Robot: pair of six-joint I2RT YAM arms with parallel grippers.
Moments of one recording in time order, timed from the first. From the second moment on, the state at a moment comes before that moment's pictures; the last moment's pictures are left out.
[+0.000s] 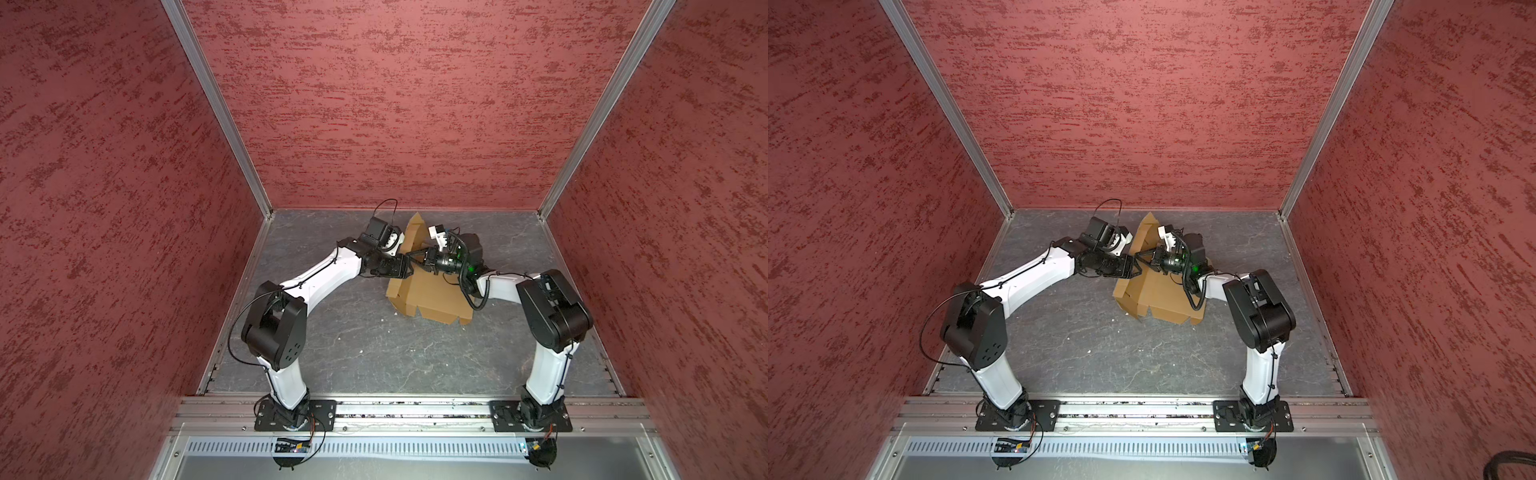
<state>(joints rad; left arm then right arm) -0.54 1.77 1.42 -0.63 0.32 -0.33 0.38 1.91 1.01 0.73 -0.85 1.11</state>
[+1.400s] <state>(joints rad) -0.62 1.83 1.53 -0.79 0.04 -0.29 0.38 1.92 1.02 0.73 -0.83 1.13</state>
